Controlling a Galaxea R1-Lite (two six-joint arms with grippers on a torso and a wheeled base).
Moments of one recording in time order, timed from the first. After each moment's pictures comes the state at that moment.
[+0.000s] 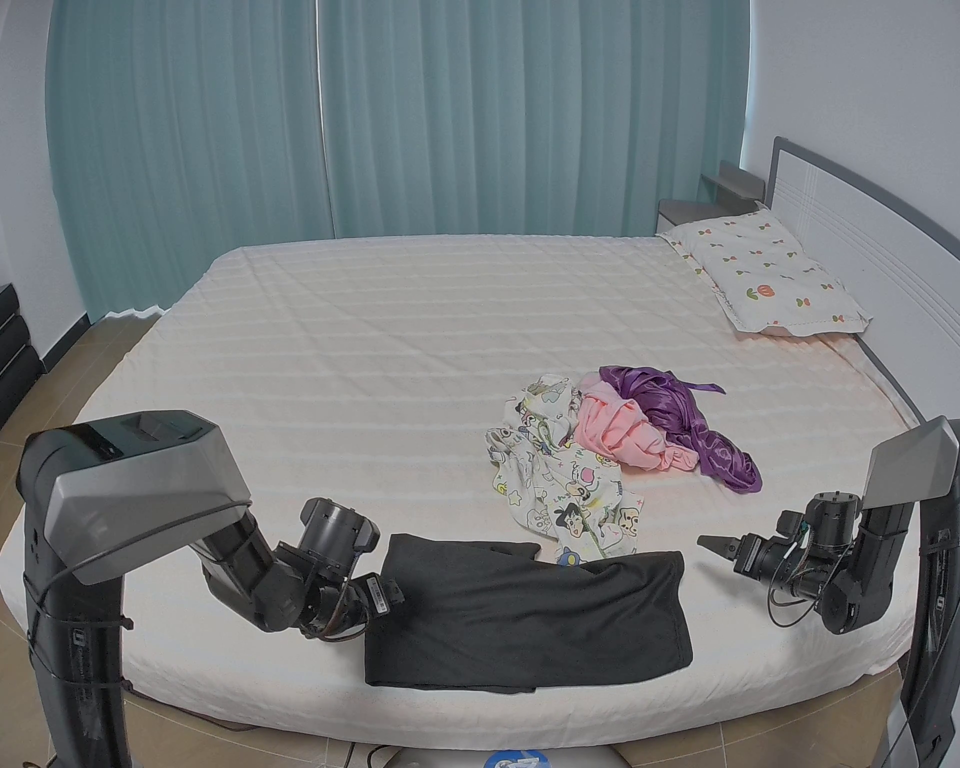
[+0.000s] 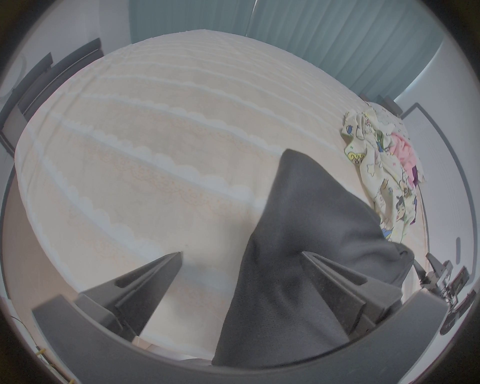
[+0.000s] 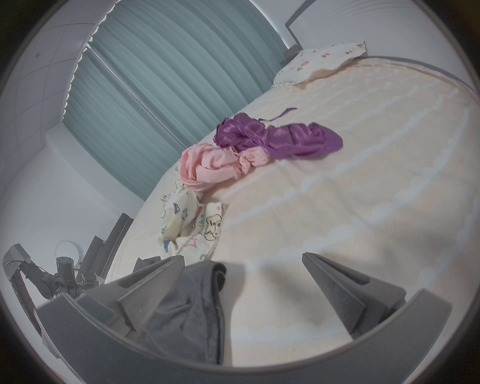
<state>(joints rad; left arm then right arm) -0.41 2.27 -0.83 -0.44 0.12 -0.76 -0.04 2.41 -0.48 -1.43 0.39 0.45</state>
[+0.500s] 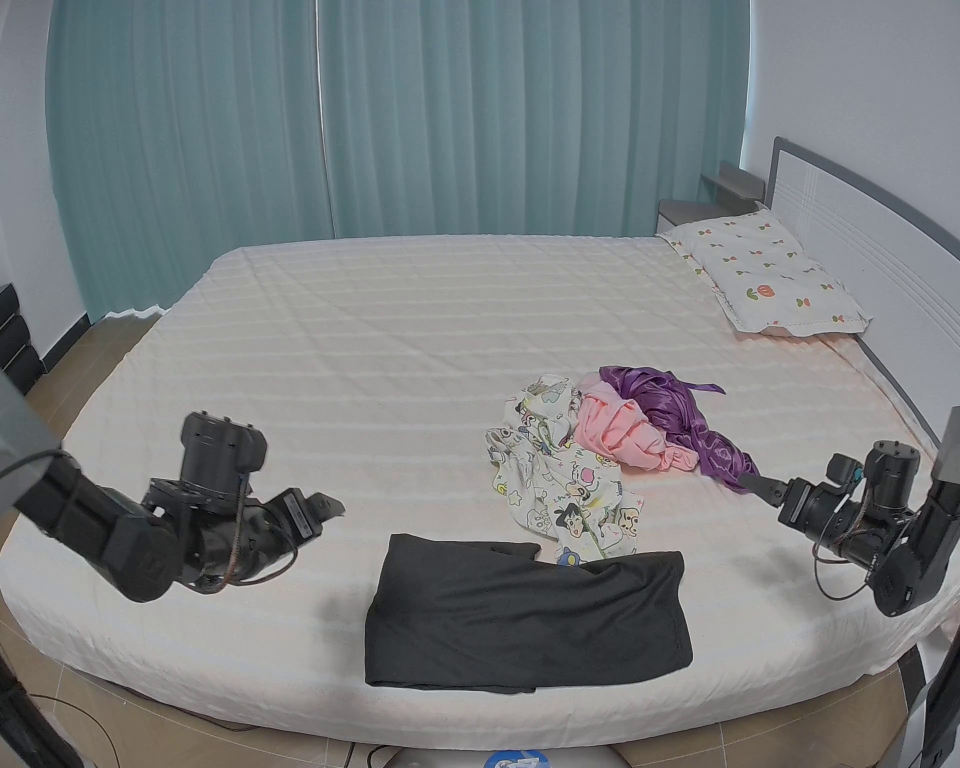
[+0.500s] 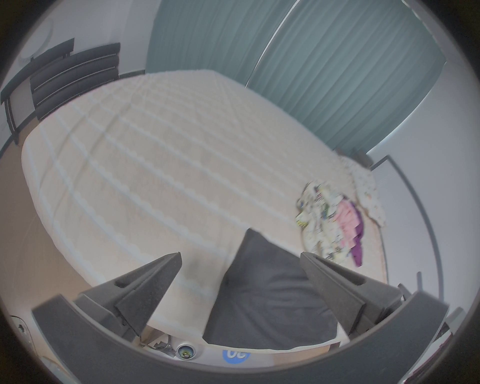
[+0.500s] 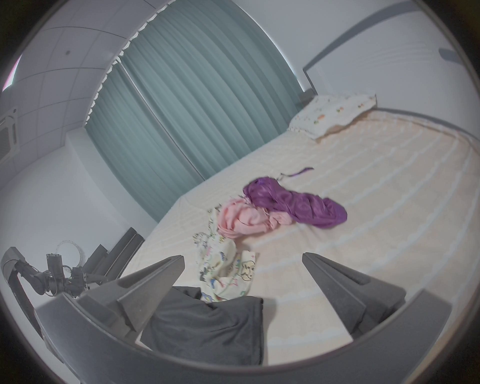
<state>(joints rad) -0.32 1.77 -0.67 -0.44 0.10 -0.76 -0.05 1.97 -0.32 -1.37 0.36 0.44</state>
